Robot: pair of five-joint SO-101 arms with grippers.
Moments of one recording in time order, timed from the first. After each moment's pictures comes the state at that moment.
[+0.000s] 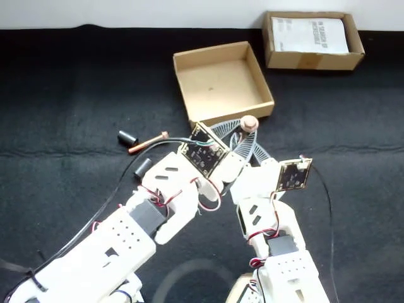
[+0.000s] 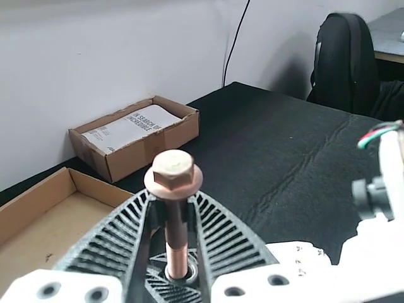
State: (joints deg) left arm 39.0 -44.6 58.9 -2.7 2.0; right arm -20.5 -68.9 95.7 -15.0 -13.4
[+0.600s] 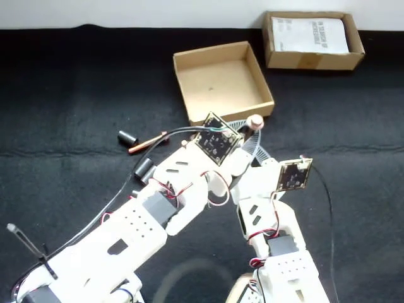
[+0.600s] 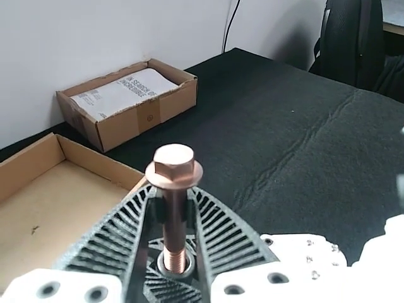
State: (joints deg) left arm 38.9 -38.3 55.8 -1.1 4.6; right arm -20.4 -69.0 95.7 -14.9 -13.4
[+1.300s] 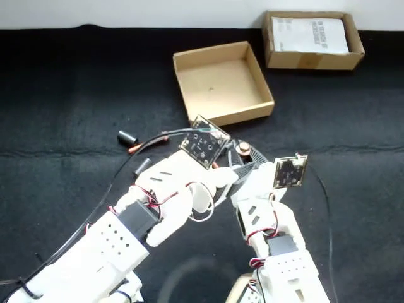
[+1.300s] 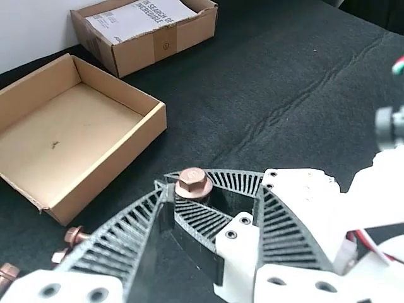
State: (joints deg) left arm 38.5 -50.5 55.2 26.7 5.1; right arm -20.4 -68.9 95.7 -8.7 -13.4
